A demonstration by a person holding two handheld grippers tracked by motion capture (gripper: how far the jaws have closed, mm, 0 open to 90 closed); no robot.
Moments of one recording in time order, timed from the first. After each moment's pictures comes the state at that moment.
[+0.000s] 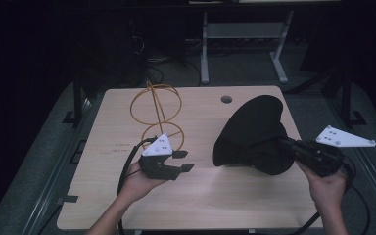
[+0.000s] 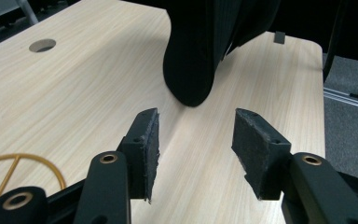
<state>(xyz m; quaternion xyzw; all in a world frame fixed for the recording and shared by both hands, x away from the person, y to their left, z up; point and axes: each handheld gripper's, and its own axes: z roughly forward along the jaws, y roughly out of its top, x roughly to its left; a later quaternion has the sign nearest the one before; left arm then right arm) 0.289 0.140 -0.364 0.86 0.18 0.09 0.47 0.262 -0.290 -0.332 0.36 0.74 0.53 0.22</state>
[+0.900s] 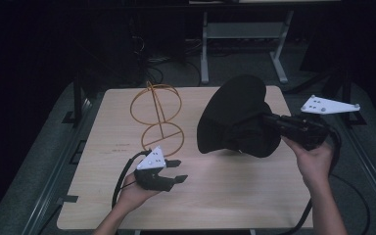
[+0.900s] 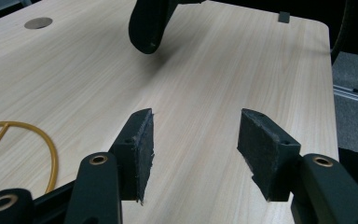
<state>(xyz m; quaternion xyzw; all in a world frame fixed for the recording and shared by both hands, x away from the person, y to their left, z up) 0.280 0.157 -0.402 0.85 0.18 0.09 0.48 0.304 -0.254 -0.282 0.33 0.75 0.54 0.19</state>
